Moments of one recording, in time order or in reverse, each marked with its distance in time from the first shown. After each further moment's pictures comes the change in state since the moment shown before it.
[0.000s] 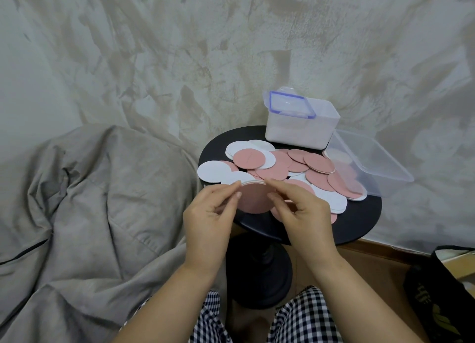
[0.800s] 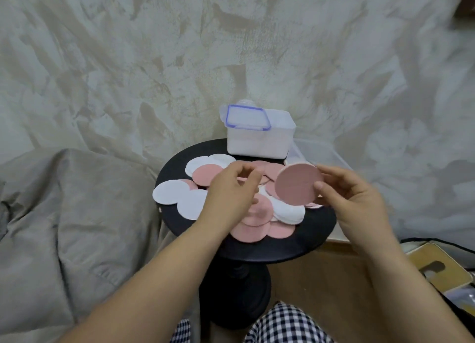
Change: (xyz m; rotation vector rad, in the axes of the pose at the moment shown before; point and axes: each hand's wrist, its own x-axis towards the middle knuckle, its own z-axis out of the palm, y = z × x) left_hand 0.046 0.059 0.081 -0.144 -0.478 -0.388; right_hand 0.028 0.028 -0.118 0.292 0.139 0.254
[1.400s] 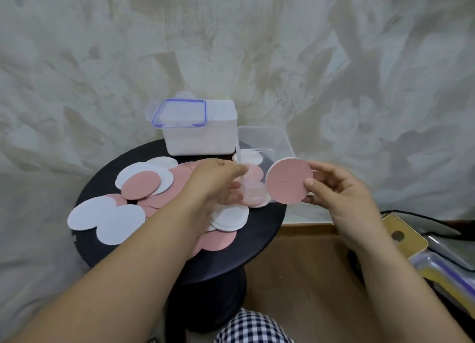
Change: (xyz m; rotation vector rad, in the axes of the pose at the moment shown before) left_hand 0.058 0.007 0.086 -0.063 -0.215 -0.371; right_hand 0.014 0.021 -0.082 0.084 0.079 0.185
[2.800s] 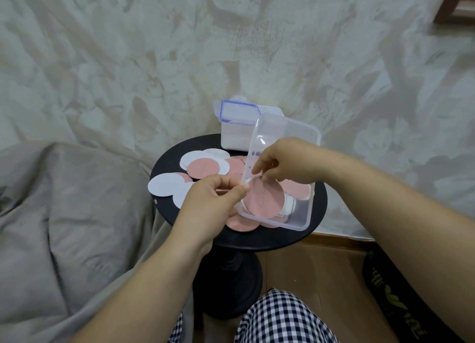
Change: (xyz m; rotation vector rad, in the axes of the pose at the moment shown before) left_hand -0.105 -0.040 -0.086 -0.097 0.206 0.244; right_hand 0.020 -0.082 0.142 -1.239 -0.788 -0.175
